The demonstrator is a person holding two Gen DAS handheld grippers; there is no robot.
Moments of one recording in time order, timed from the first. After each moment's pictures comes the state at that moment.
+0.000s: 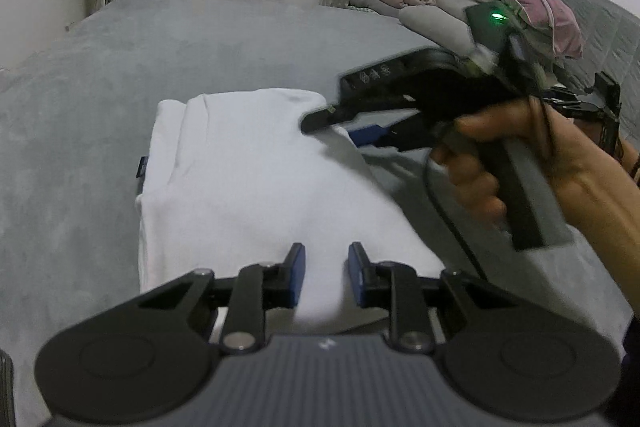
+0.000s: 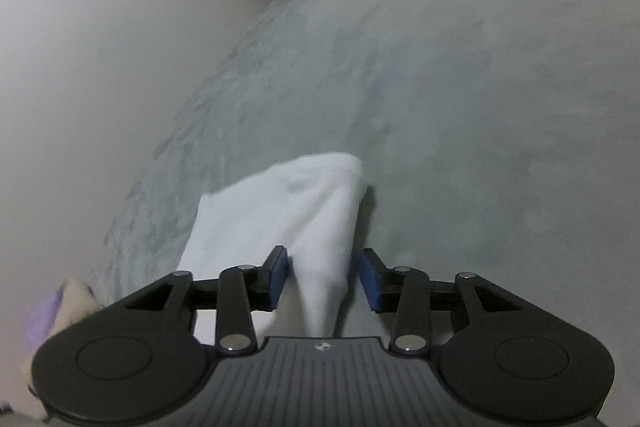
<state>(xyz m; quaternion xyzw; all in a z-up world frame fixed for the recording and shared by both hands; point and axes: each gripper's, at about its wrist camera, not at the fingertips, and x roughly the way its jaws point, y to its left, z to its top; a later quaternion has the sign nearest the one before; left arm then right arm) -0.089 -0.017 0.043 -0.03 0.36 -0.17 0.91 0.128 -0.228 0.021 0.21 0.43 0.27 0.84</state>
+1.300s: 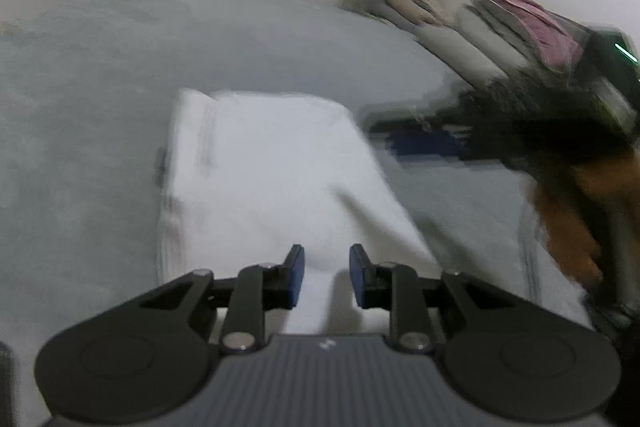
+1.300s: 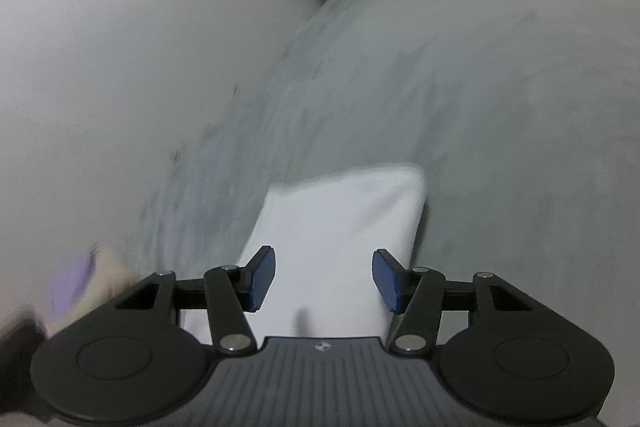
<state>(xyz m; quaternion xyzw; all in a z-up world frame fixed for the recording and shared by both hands) -0.077 0.024 0.051 -0.11 0.36 -0.15 0.91 0.057 -0.220 0.078 0.11 0.41 0.31 0.85</state>
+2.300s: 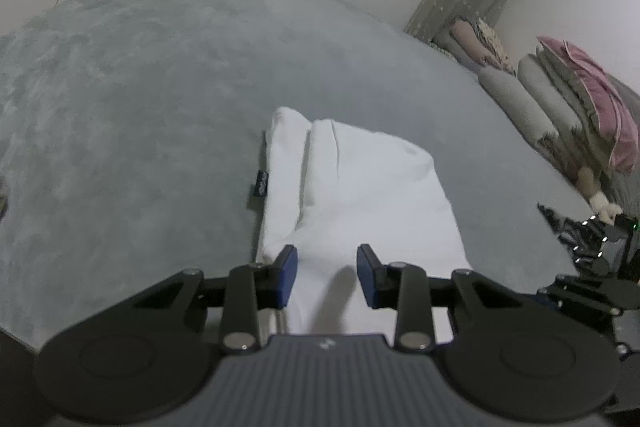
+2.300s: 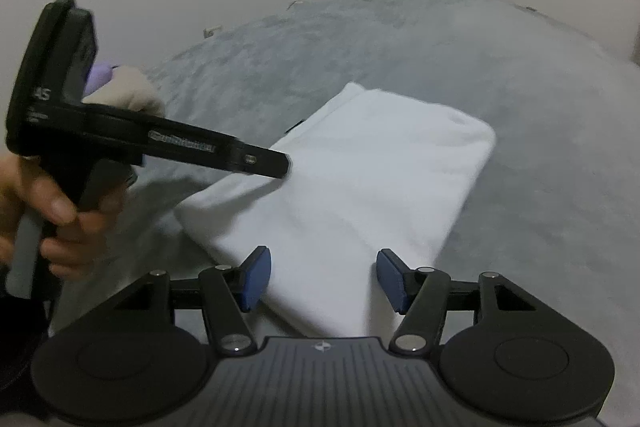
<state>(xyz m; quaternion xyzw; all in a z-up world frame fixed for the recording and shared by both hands) -0.048 0.066 0.045 -0.18 0.37 -0.08 0.91 -0.024 -0.168 0.067 -0.13 0.37 0.35 0.85</state>
